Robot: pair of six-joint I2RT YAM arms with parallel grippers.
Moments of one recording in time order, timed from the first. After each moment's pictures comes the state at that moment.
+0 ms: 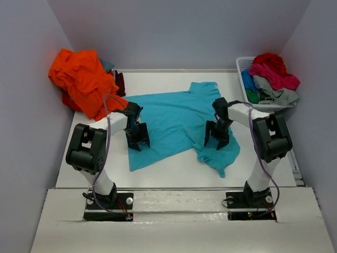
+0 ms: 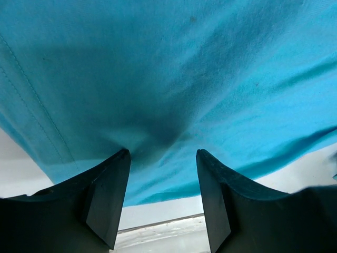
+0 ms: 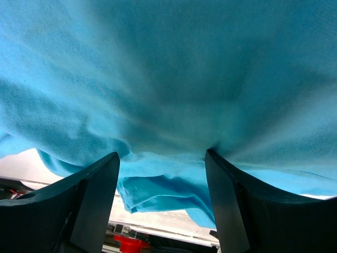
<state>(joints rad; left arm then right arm) -0.31 1.69 0.99 -0.70 0.22 -0.55 0.30 1.85 1.19 -0.91 -0.25 0.51</state>
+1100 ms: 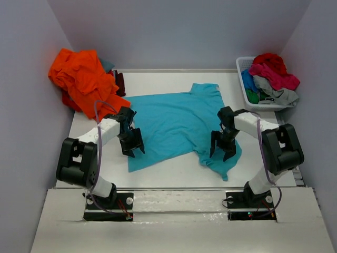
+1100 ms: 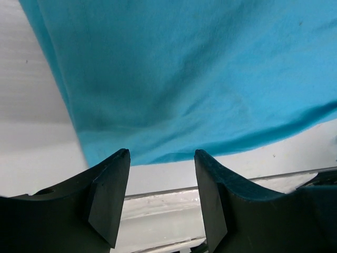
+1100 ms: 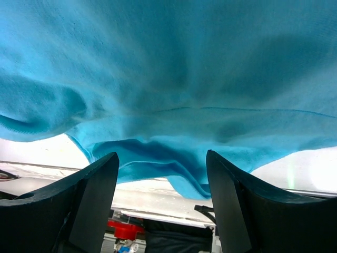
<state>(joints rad) -0.27 1.49 0.88 -0.84 0.23 -0.55 0.30 1.65 0.99 -0.96 -0.25 0.50</state>
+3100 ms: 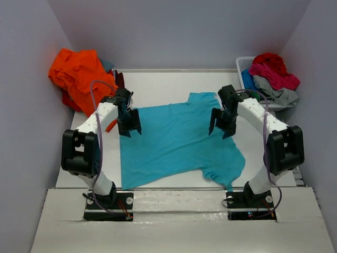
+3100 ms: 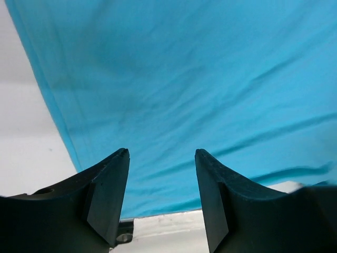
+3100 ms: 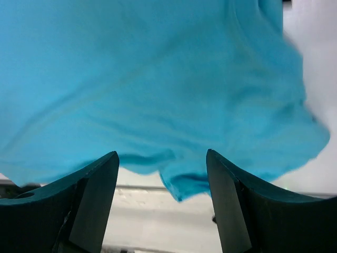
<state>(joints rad) -0.20 1.61 1.16 -0.90 0.15 -0.42 0.30 1.60 1.25 -1.07 -0.14 0.56</state>
